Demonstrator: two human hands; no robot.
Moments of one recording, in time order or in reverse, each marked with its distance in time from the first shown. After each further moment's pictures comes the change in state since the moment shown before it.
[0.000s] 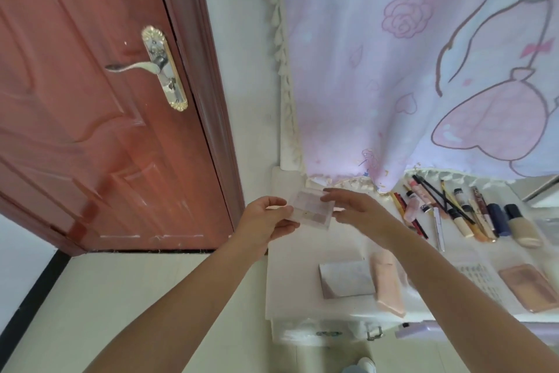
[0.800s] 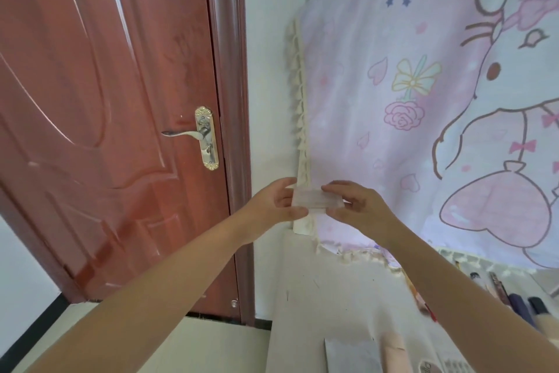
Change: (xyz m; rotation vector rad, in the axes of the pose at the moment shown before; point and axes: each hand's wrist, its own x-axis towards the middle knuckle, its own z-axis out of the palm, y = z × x) left_hand -0.027 0.106 -0.001 0.439 -0.219 0.452; right_hand 0.005 -0.108 -0.015 -0.075 0.060 -0.453
